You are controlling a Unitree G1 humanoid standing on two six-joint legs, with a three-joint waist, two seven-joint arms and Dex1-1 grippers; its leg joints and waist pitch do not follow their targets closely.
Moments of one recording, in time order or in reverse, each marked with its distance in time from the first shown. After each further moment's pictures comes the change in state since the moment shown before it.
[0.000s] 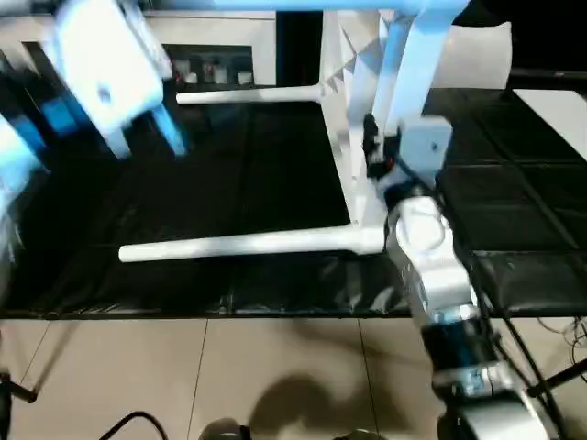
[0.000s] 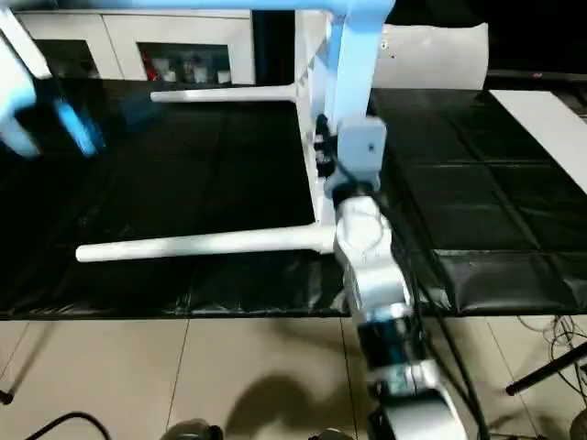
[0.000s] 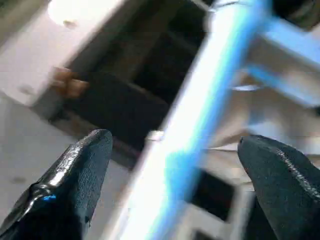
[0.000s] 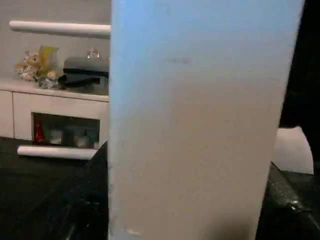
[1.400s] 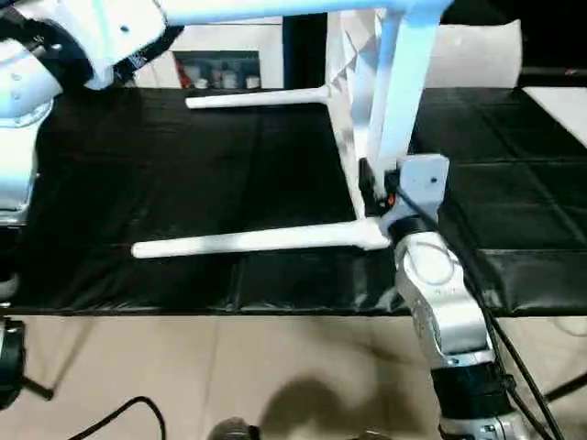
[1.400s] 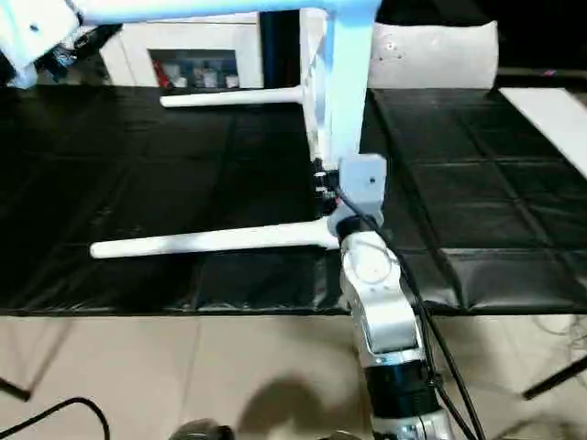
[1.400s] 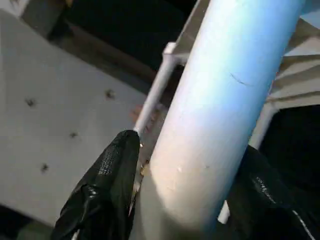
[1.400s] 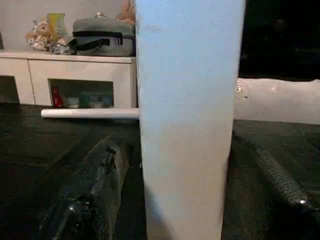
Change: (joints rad) left arm -0.135 -0.074 -0.102 0.399 0.174 0.073 0.022; right arm 0.222 0.020 0.020 -0.256 -0.002 0.178 0.042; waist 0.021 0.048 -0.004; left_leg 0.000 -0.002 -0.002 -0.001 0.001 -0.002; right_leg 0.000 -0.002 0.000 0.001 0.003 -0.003
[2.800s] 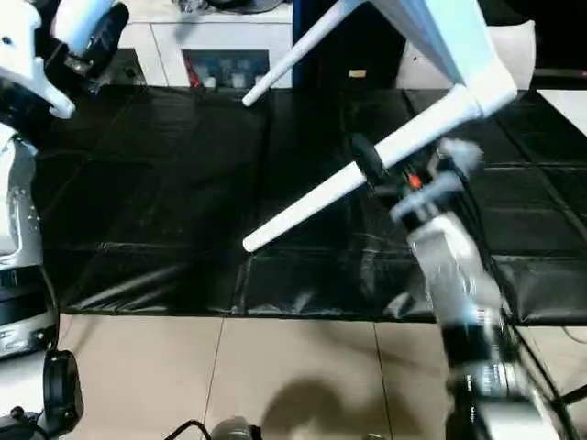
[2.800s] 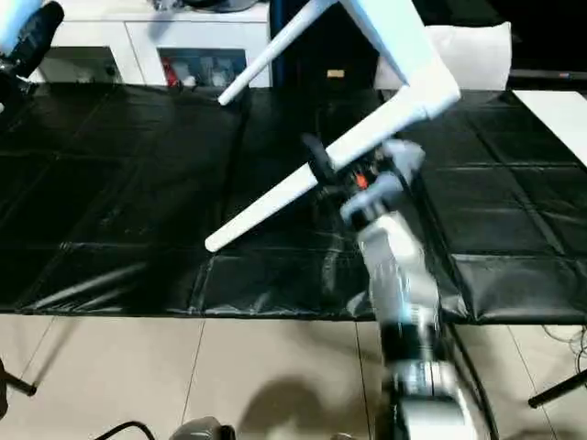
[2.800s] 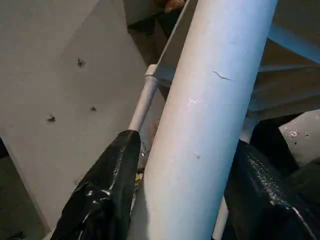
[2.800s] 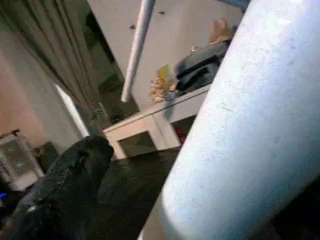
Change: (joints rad) left arm 0.188 -0.229 0.375 0.063 -0.272 -0.191 0.060; right arm -0.206 -0.039 -0.230 0.405 0.565 -0.137 0.605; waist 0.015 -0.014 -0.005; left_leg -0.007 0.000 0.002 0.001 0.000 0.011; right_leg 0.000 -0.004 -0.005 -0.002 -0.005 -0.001
